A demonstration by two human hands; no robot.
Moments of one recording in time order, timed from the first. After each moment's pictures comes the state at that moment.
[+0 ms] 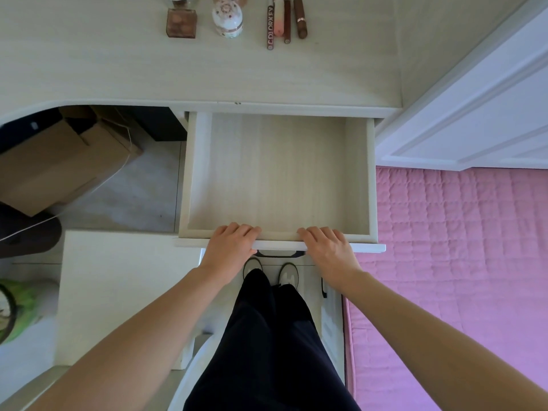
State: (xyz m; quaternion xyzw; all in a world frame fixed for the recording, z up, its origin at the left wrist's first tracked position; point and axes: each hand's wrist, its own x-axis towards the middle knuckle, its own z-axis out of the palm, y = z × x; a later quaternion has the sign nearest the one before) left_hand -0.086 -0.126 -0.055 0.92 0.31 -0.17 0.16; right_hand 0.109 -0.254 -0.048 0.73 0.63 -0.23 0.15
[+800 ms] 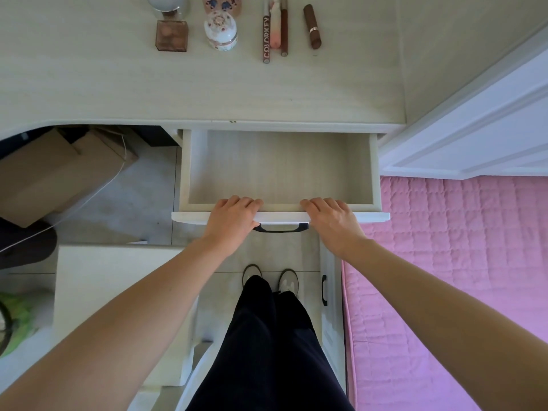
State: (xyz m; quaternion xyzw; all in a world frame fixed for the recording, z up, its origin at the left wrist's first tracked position) left_hand -0.026 -0.047 -0.060 0.92 0.33 -0.16 0.12; right_hand 0.168 -0.171 -0.046 0.73 0.64 -0.18 0.14
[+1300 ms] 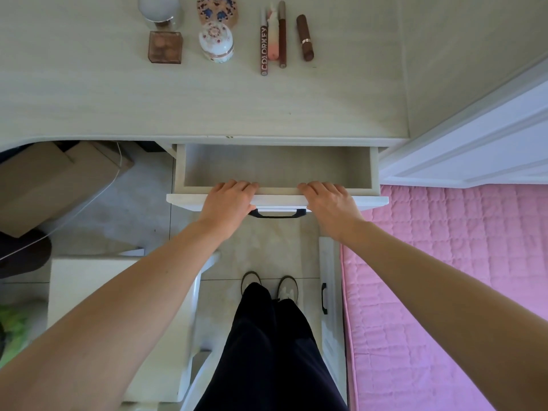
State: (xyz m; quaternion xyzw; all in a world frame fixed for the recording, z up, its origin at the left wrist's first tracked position) left_hand 0.005 0.008 -0.059 0.93 0.33 -0.14 0.11; right_hand 0.198 -0.116 -0.049 0.74 0.64 -0.17 0.13
